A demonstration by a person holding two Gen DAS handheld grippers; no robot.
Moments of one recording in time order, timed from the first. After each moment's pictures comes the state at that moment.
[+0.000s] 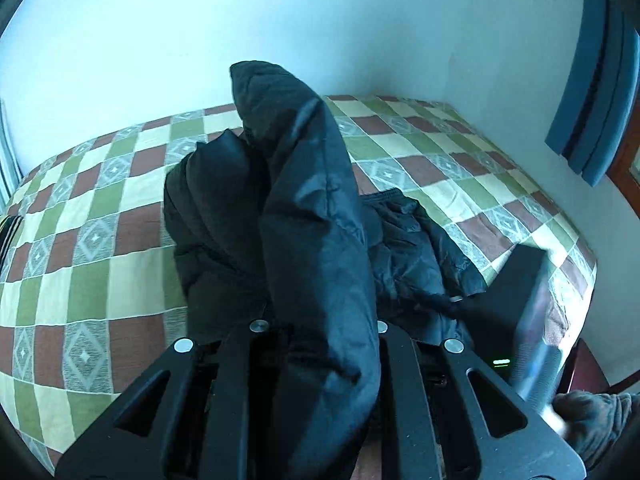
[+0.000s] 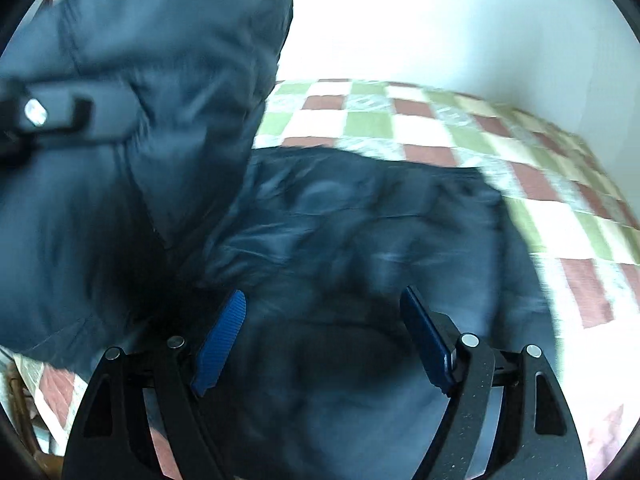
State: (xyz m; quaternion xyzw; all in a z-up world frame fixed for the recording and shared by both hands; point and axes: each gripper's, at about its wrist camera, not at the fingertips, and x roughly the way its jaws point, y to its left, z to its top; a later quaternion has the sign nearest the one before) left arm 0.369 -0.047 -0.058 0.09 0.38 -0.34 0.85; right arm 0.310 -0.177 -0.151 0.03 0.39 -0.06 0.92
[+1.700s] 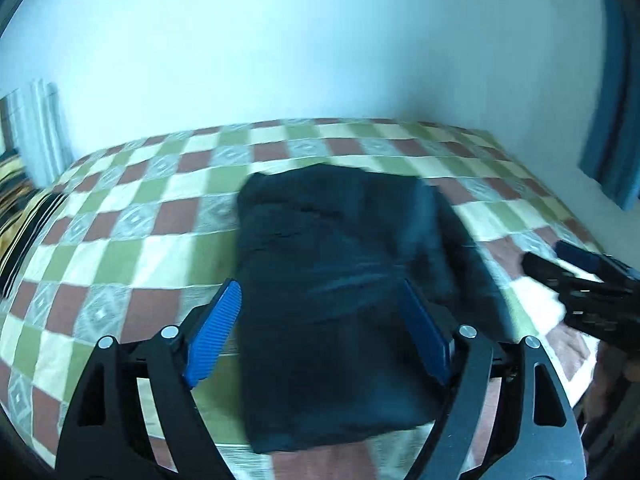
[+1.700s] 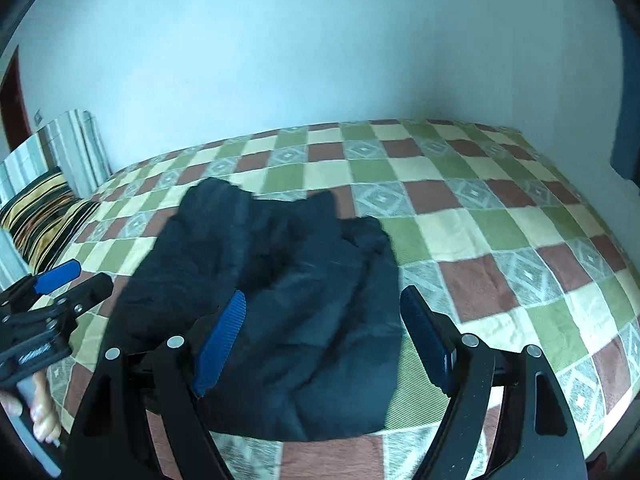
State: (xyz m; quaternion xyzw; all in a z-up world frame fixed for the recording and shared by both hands) left arm 0.336 -0.032 -0.064 0.06 0.34 -0.23 0.91; right arm 0.241 -0.255 -0.069 0.09 0.34 -0.12 0.93
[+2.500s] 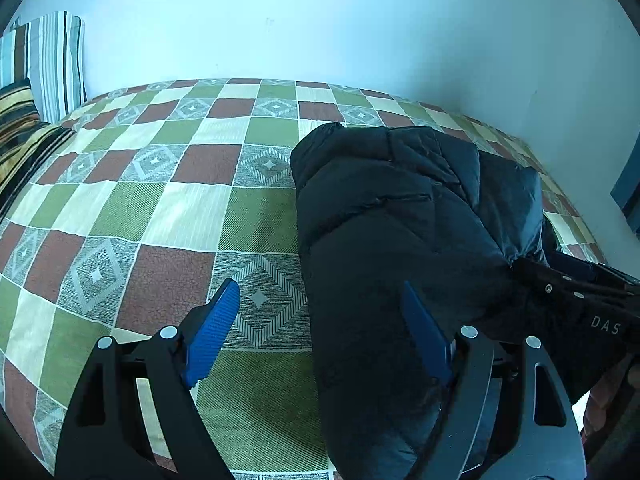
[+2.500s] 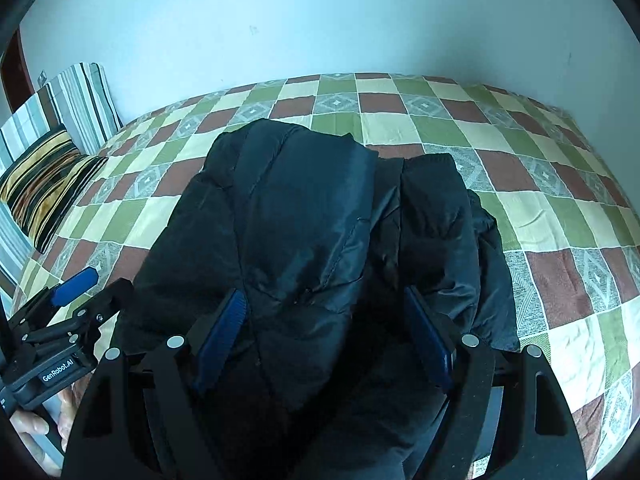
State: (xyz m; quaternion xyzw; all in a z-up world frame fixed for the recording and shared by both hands) left arm 0.398 0.023 -0.121 0.00 0.39 -0.21 0.89; right arm 0.328 -0.201 -0.113 0.09 0.42 -0.08 0.90
